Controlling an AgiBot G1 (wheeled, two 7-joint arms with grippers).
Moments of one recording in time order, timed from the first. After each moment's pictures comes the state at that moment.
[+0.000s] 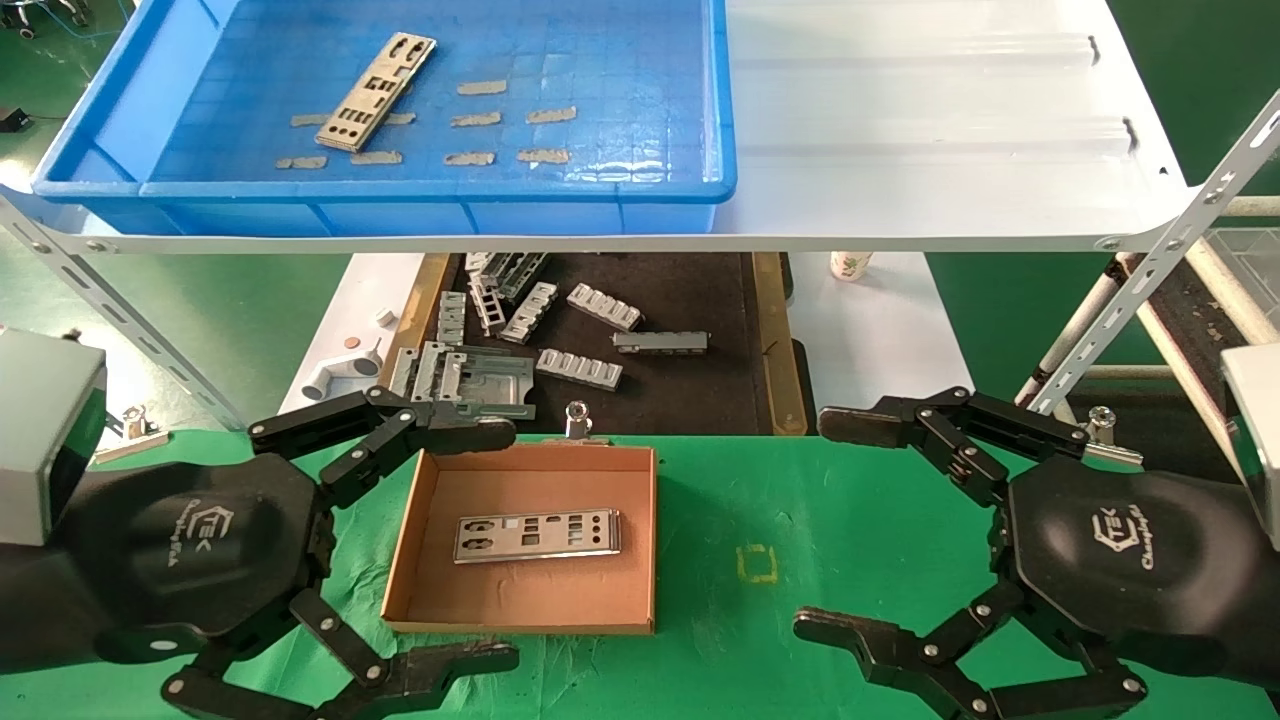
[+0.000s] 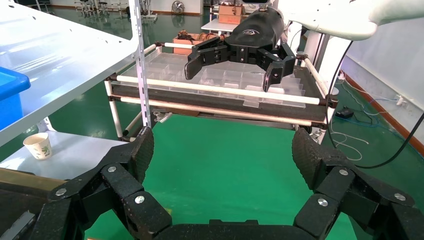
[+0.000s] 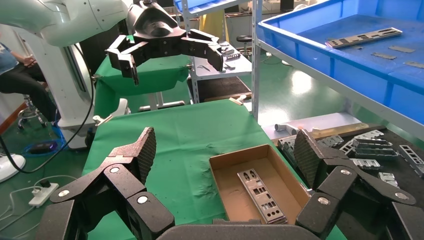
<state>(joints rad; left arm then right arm) -1.07 0.61 0.28 -1.28 0.73 1.49 -0.19 1.11 -0.55 -0.44 1.24 -0.62 -1.42 0.10</state>
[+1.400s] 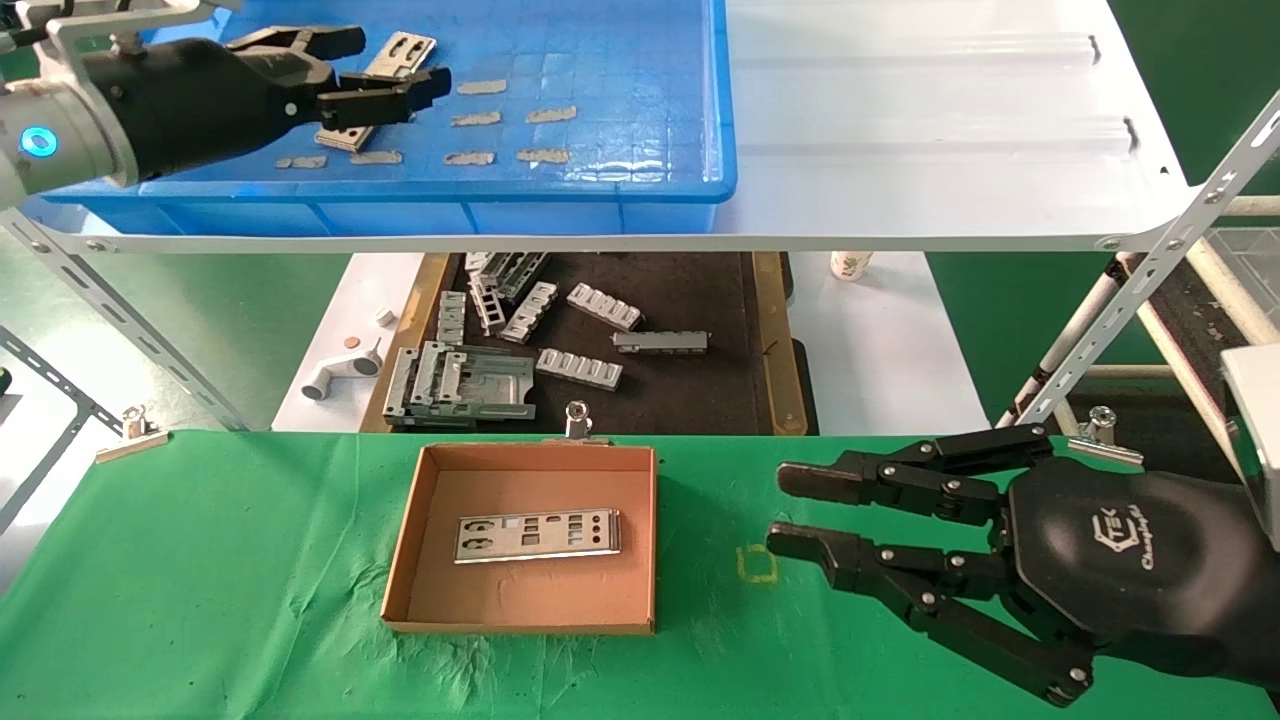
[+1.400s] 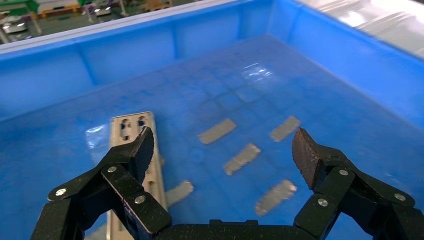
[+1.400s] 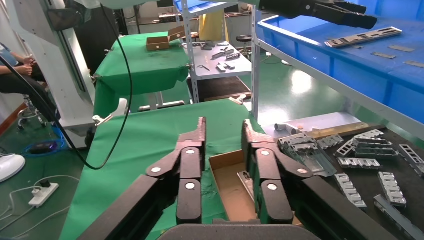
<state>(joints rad) -1.81 1.02 0.46 -0.29 1.21 1.00 -0.05 1.11 -0.55 -0.44 1.24 -0.62 -1.42 0.10</state>
